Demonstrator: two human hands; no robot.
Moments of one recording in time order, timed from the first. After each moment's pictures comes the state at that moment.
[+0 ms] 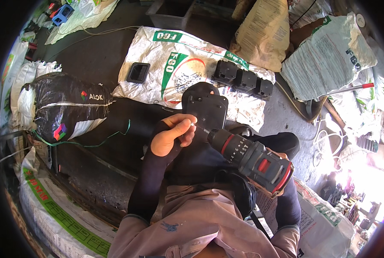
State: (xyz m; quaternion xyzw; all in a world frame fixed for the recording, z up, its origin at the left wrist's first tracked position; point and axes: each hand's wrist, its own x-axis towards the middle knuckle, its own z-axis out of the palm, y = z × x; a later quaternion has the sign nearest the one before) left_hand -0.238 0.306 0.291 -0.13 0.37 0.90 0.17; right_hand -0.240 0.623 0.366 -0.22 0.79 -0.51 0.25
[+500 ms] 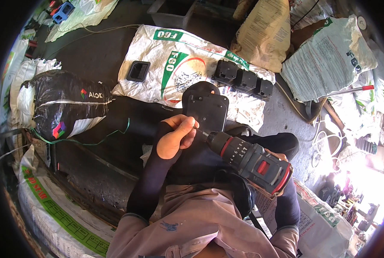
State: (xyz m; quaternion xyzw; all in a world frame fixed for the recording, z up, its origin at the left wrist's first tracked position) left_hand -0.237 0.315 0.304 -0.16 0.47 0.86 0.16; right_hand -0.245 0.620 0.373 -0.22 0.80 -0.50 0.26
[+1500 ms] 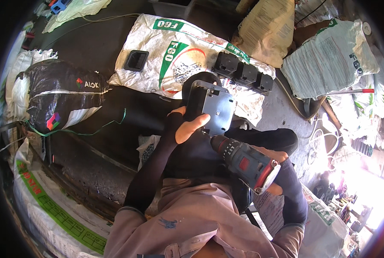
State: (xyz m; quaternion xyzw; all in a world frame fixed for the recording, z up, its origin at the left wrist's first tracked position) left_hand -0.244 0.333 0.233 -0.17 0.70 0.68 0.15; right_hand -0.253 0.601 0.403 -0.25 0.83 -0.37 0.33
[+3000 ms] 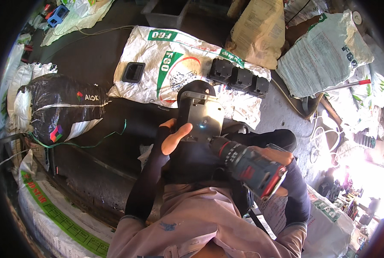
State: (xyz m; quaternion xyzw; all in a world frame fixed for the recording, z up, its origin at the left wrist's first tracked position) left_hand -0.225 0.316 0.224 -0.16 0.69 0.70 0.10; right_hand -0.259 0.617 0.413 -0.31 0.84 -0.35 0.27
